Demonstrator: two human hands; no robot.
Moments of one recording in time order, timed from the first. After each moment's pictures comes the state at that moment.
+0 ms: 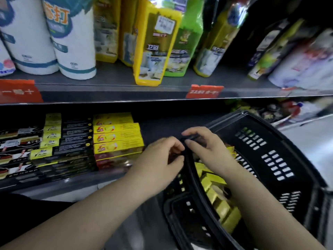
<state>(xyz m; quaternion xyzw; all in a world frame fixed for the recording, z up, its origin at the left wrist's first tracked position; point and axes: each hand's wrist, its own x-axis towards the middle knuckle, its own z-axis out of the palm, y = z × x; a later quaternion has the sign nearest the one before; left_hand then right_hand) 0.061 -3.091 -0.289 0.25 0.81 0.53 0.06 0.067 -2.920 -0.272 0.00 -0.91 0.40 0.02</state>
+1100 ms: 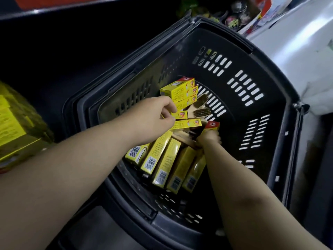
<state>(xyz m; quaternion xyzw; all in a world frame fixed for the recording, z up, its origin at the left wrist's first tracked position) 0.022 -2.900 -0.341 0.36 0.78 0.39 0.32 0.138 -2.676 -0.493 -0.67 -0.70 0.21 -0.14</state>
